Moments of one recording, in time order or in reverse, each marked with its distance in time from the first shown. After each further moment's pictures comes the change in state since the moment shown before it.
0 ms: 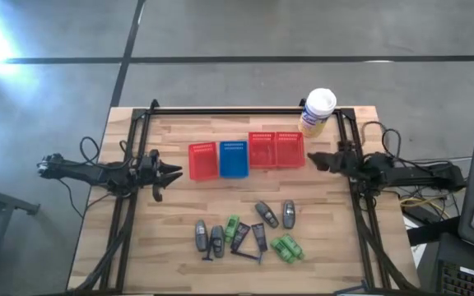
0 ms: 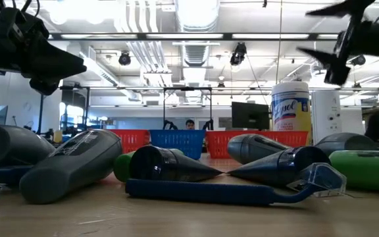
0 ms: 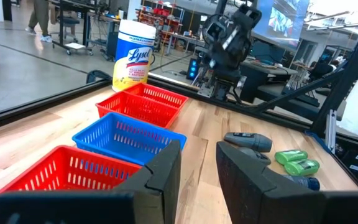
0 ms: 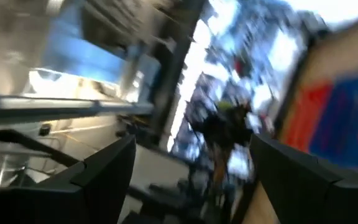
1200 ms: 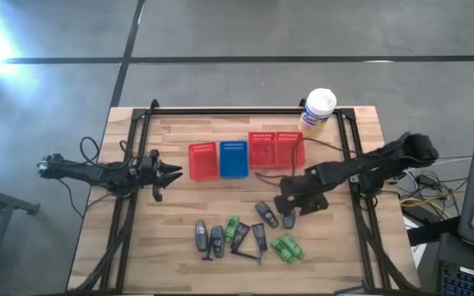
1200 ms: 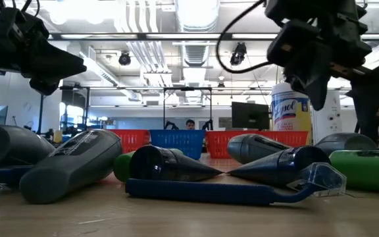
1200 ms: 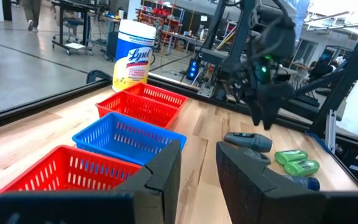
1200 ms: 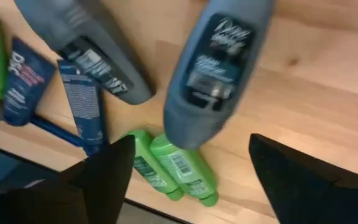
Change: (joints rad) left arm 0.000 0.000 0.000 0.000 0.000 0.000; right arm 0.210 1.226 0.859 -1.108 -0.514 0.340
